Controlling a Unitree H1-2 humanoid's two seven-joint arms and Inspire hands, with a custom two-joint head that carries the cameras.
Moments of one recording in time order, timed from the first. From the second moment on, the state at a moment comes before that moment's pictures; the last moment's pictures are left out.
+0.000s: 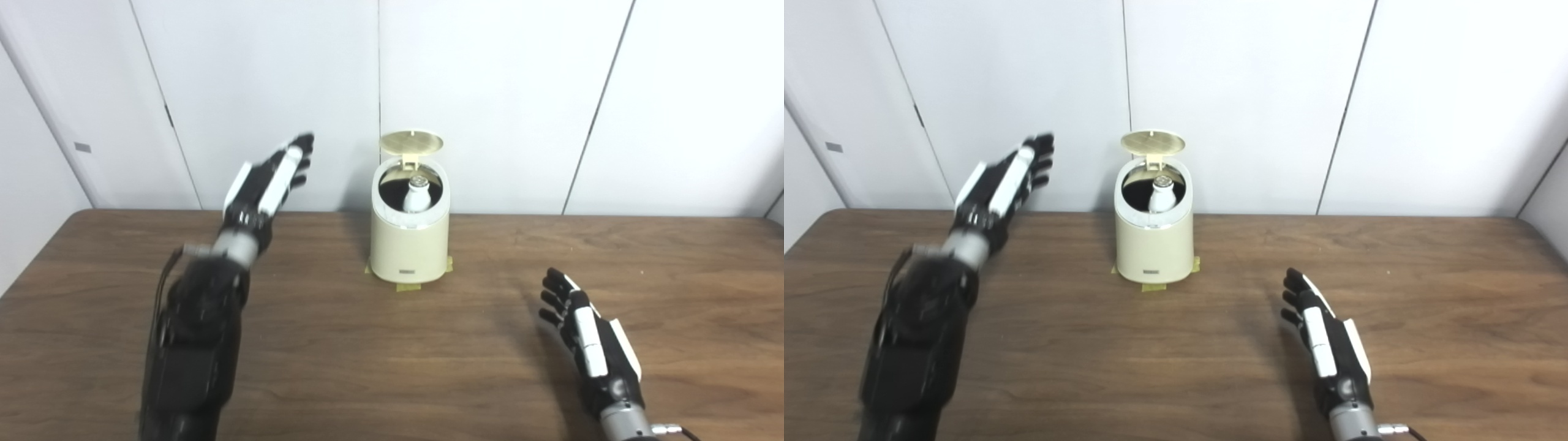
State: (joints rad) left arm -0.59 0.18 0.07 -0.03 0.00 0.43 -0.12; right arm 0.01 -0.04 -0.06 -0.19 -0.02 0.14 0.04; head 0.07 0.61
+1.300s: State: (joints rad) left arm -0.94 0.29 -0.39 0.29 0.38 0.33 -0.30; right arm 0.01 -0.05 -0.02 -0.12 -0.06 0.06 0.01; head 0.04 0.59
